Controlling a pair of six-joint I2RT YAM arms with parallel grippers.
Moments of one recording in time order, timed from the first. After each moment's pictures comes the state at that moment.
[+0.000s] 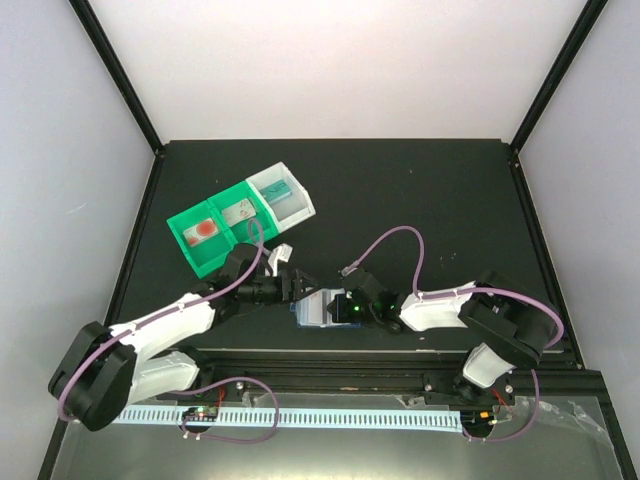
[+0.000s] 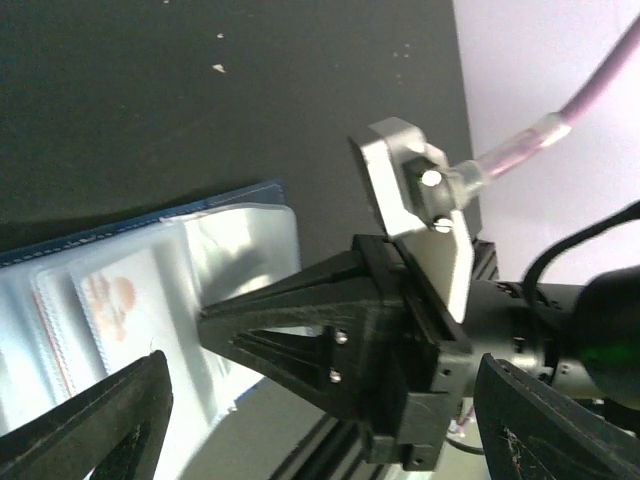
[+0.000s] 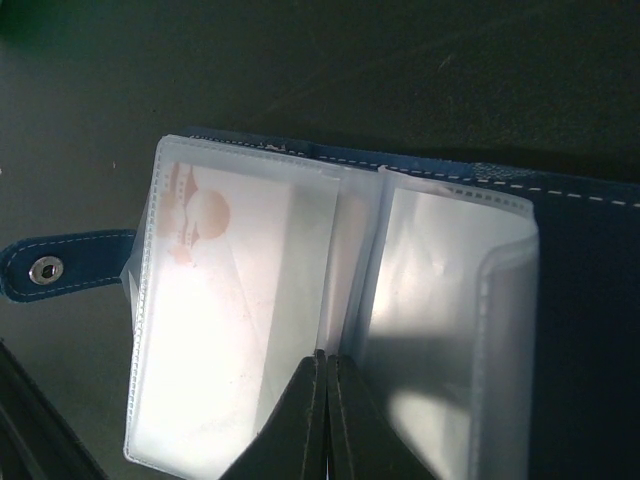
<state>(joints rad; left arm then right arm) -0.57 1.12 0.42 0.10 0.63 -0.84 0.98 1.59 0.54 0.23 -0.11 0.90</state>
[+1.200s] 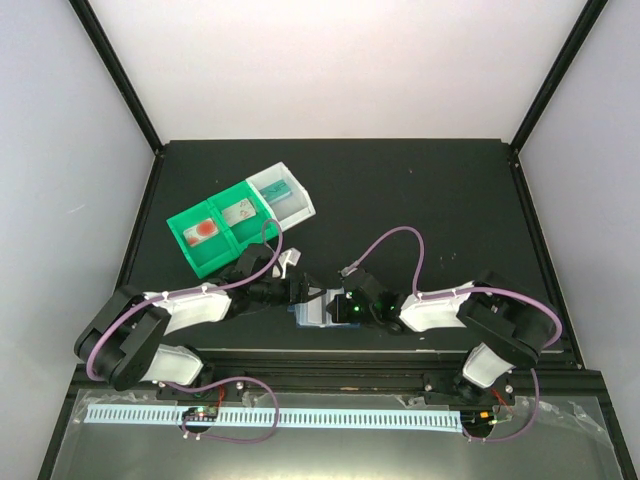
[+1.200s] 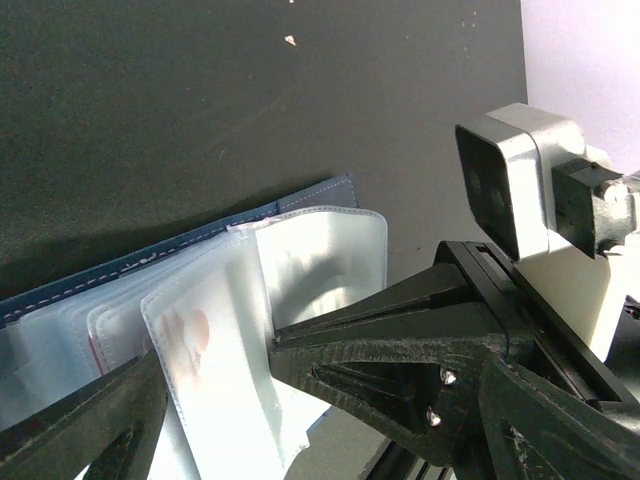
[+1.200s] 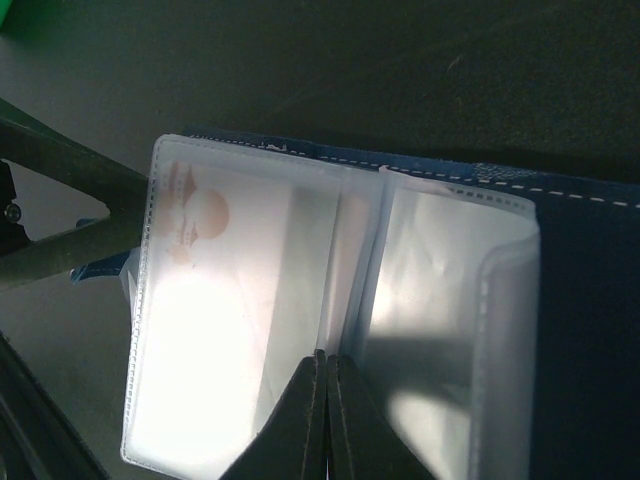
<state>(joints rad) -0.57 1.36 0.42 0.21 0.62 -0.76 0.98 1.60 0.54 0.26 -0.11 0.90</state>
